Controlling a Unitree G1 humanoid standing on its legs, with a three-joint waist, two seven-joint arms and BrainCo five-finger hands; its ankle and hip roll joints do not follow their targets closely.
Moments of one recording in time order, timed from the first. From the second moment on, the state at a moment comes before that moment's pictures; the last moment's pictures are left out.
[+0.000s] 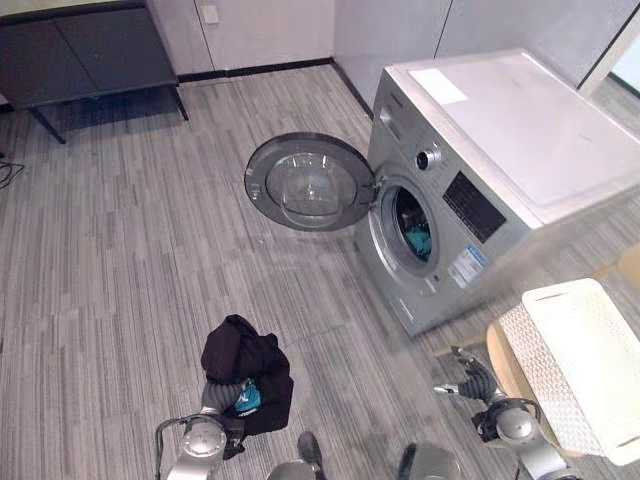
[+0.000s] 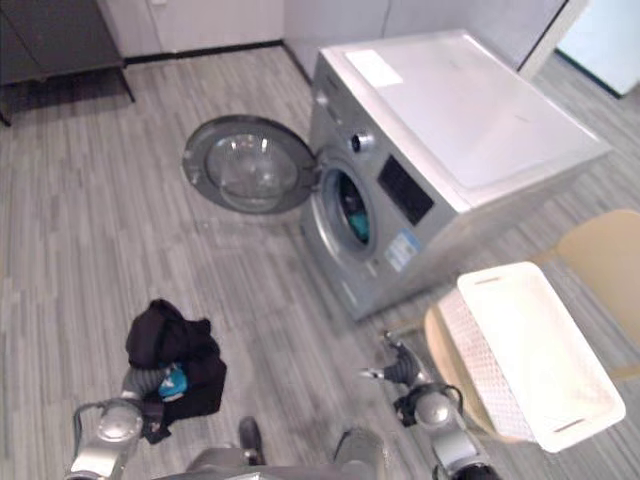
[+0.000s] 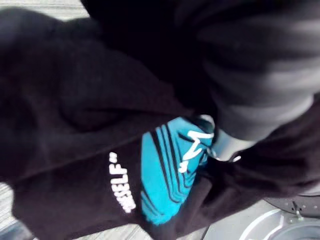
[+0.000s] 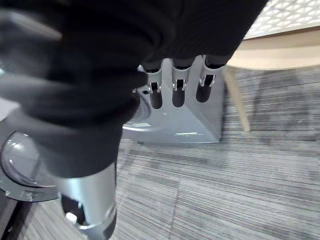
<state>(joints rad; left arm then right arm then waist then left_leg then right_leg) 0.10 0.39 -0.09 0.58 -0.07 -0.05 0.09 0.07 -0.35 0.26 0.47 -0.11 -0.05 -0.05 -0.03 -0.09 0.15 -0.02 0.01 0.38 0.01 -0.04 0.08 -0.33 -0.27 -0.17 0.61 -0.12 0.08</state>
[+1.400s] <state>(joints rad) -0.01 0.40 -0.22 0.54 -0.06 -0.05 0.09 0.02 -0.29 0.25 0.62 -0.11 -0.05 -0.06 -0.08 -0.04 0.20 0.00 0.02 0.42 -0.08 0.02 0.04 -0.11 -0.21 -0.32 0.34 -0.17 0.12</state>
